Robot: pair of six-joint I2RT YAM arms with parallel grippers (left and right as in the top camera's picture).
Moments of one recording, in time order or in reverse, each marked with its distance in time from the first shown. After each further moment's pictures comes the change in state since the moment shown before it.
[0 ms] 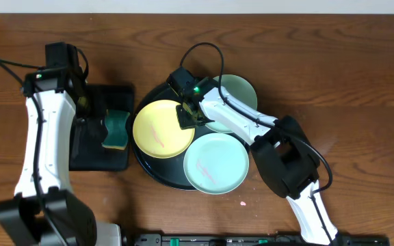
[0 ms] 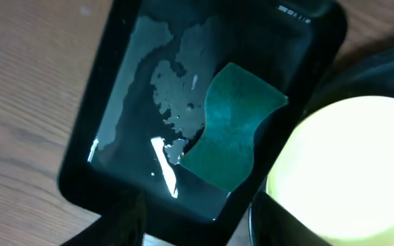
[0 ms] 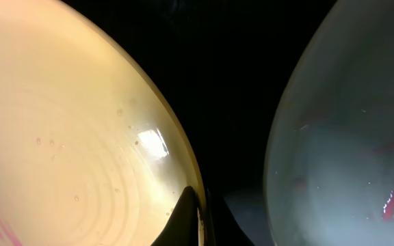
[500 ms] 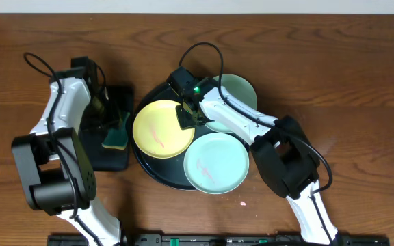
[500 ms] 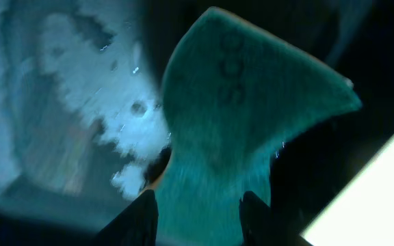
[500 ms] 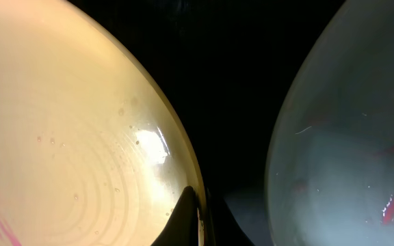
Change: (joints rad) left arm 0.000 0.283 -0.097 0.117 0.101 0.093; right arm -0.001 0.000 0.000 0.003 -0.002 -0.023
